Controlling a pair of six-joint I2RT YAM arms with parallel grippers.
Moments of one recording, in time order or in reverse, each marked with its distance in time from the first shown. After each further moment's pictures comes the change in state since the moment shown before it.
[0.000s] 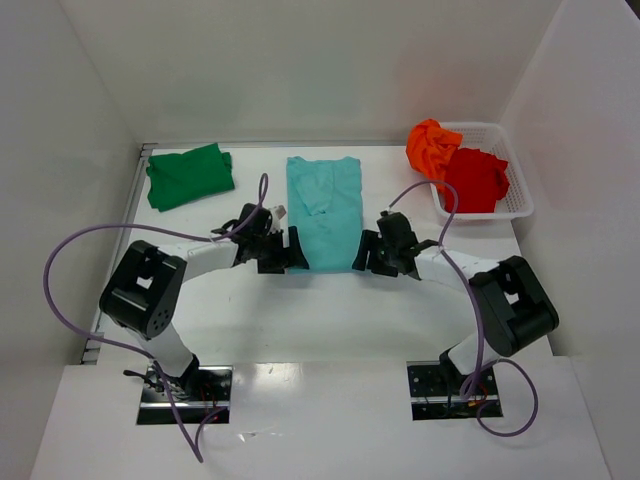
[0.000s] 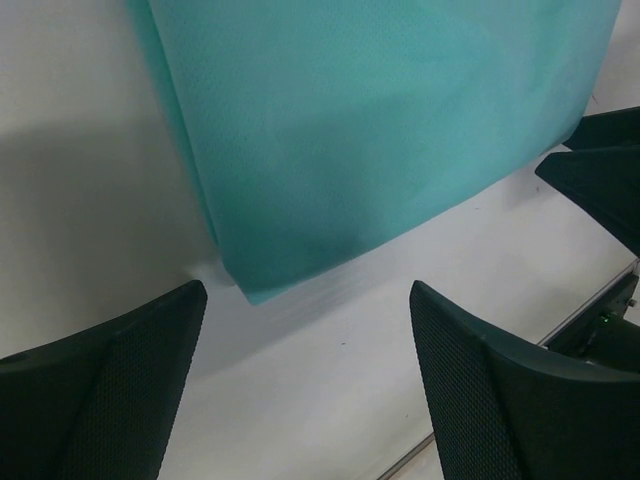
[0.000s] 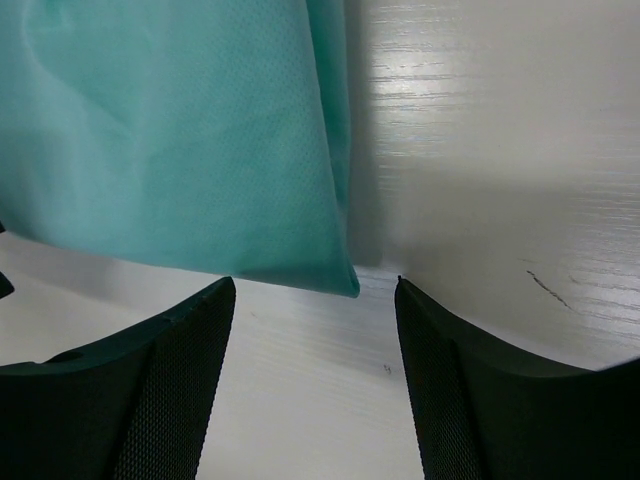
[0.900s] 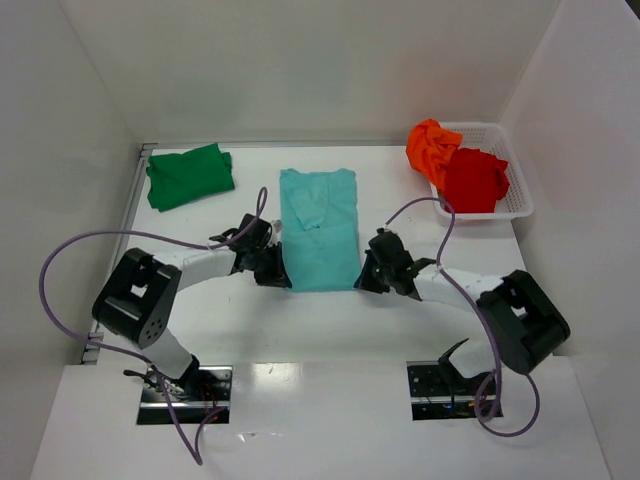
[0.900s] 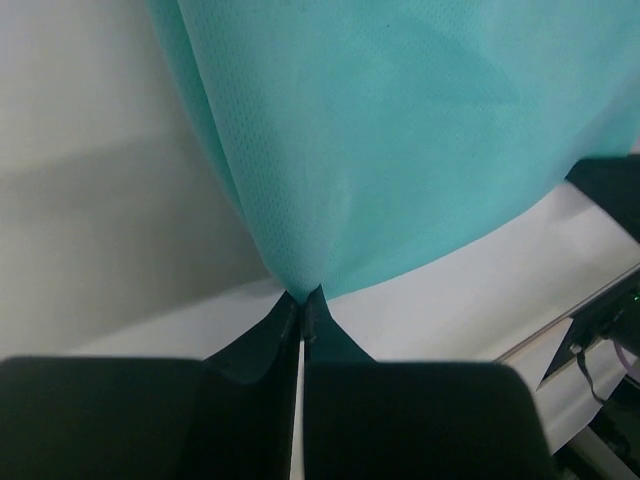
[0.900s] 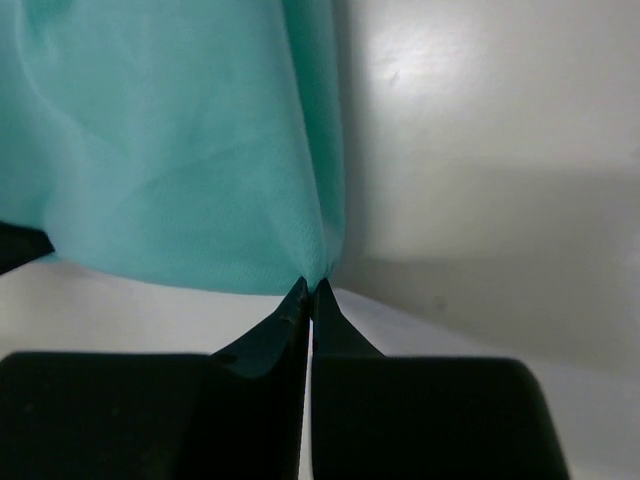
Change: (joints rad) left arm -0.022 -0.030 -0.050 -0.086 -0.011 -0.024; right arm 0.097 -0.057 -0.112 0.054 0.035 0.149
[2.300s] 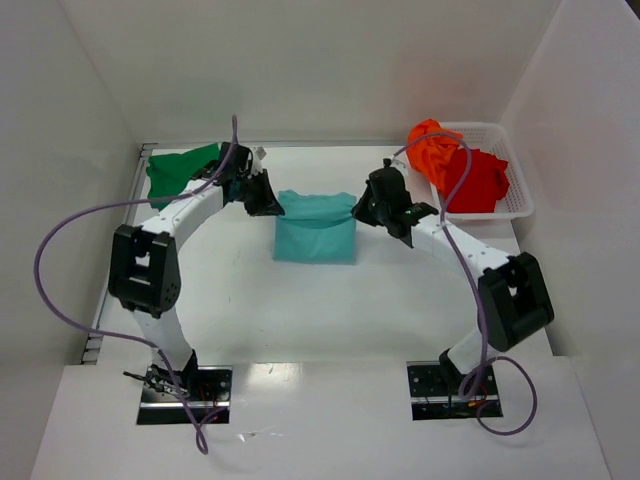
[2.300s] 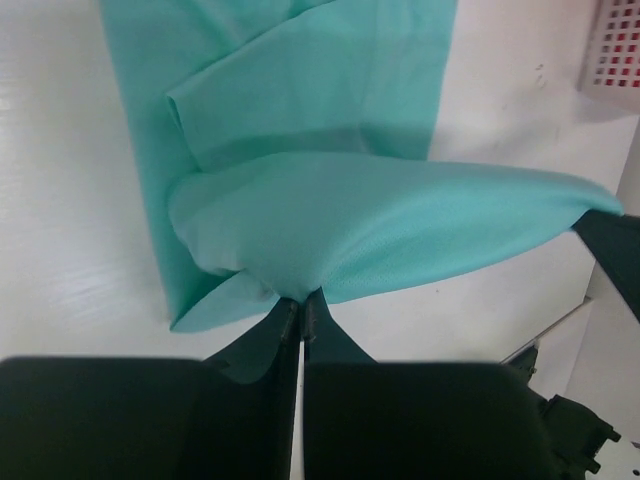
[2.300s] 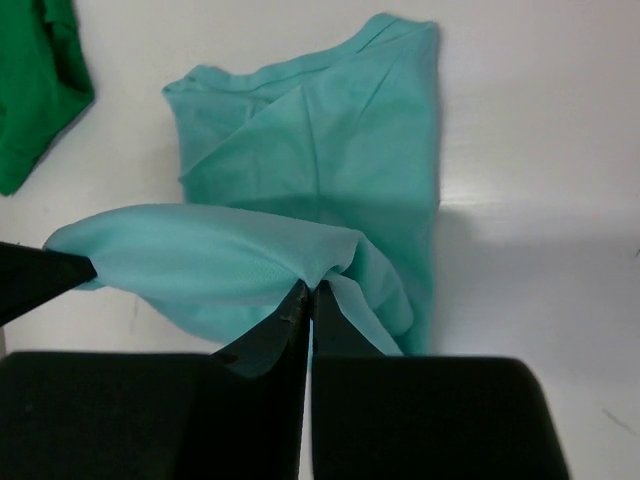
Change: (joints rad) left arm 0.198 0.142 0.605 -0.306 0.032 0.064; right arm -0.066 0.066 0.478 -0.136 0.156 -0.018
